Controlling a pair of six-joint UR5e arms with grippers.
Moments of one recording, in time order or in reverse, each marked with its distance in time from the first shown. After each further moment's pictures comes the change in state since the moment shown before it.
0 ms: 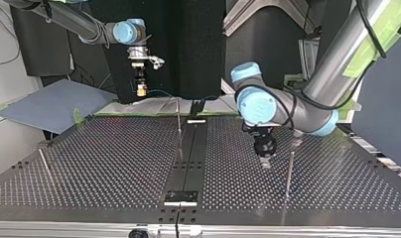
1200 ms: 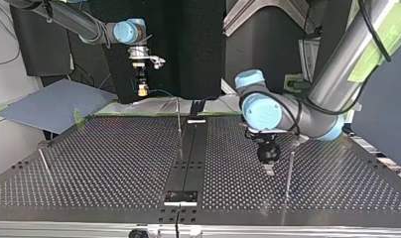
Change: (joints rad) left arm 0.025 -0.017 0.033 0.015 0.034 -0.023; right arm 0.006 0.000 0.000 -0.004 -0.009 0.004
